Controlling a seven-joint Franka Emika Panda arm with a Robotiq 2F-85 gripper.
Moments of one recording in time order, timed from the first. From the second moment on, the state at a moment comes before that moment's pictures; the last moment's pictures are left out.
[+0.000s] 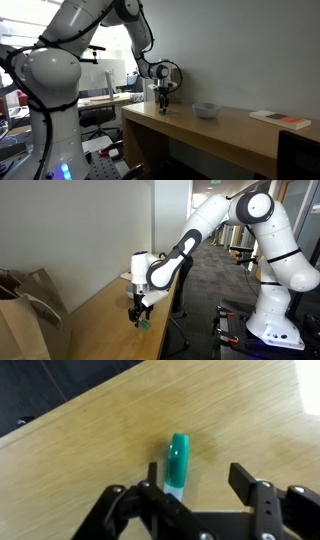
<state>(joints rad) 0.23 0.52 0.14 -1.95 0.03 2.47 0.63</state>
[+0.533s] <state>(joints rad) 0.24 0.56 0.10 -1.89 0.03 2.42 0.63</state>
